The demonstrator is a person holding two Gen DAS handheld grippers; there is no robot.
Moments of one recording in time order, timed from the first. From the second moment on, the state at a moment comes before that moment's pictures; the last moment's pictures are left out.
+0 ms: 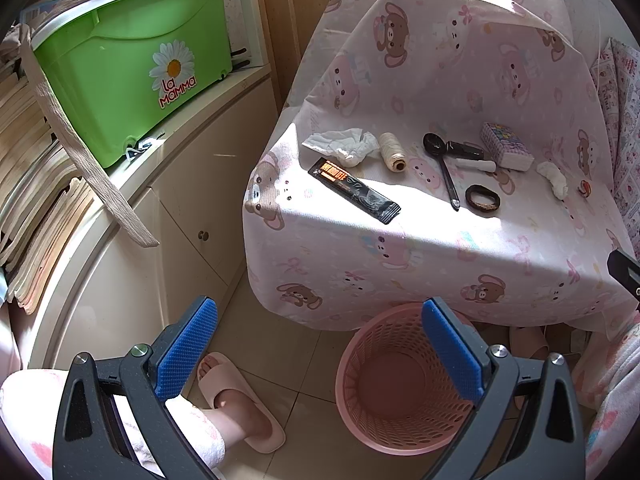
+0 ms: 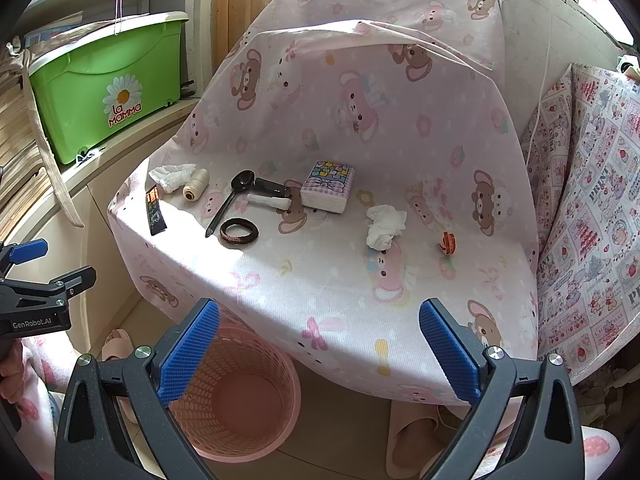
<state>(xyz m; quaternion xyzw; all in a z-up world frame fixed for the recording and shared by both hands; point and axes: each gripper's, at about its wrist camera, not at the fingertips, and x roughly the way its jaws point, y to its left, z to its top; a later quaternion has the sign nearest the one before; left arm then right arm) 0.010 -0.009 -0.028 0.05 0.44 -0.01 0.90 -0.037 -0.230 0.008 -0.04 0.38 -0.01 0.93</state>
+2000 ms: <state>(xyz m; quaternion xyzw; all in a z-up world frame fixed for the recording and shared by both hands) 0.082 -0.024 -0.009 0.05 0.44 -0.02 0.90 0.012 -0.246 -0.011 0.02 0.41 -0.01 0.91</state>
